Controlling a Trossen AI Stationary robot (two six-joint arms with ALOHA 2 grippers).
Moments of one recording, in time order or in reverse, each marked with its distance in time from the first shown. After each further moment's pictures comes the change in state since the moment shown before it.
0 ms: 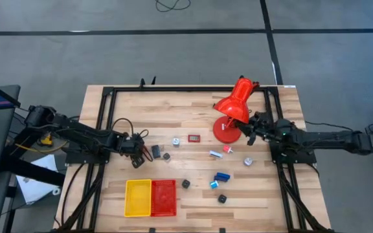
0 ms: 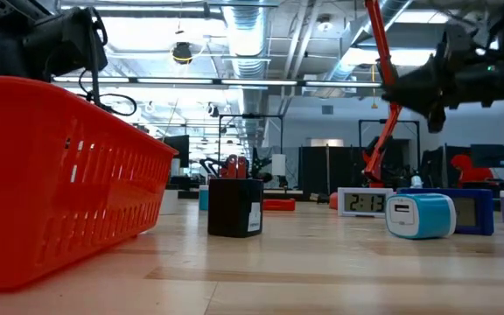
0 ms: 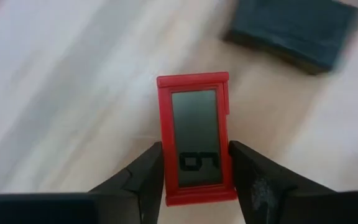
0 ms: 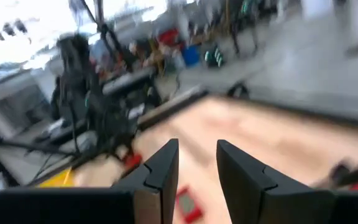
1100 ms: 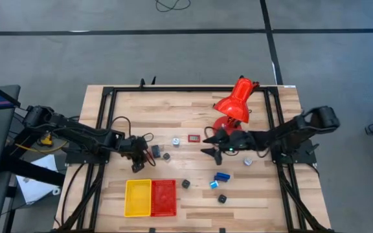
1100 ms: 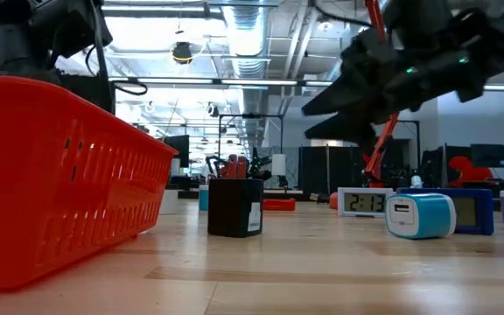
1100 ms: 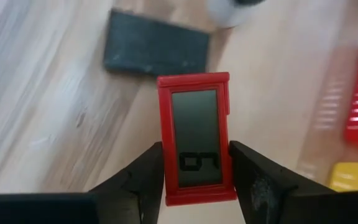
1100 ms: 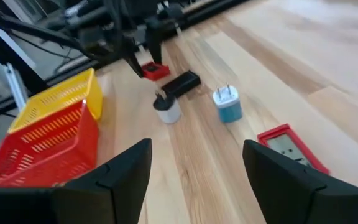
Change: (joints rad) left arm -0.001 -0.036 0.029 0.112 0.185 0.158; right arm 0.244 1.059 0.454 0.256 -0.040 0.019
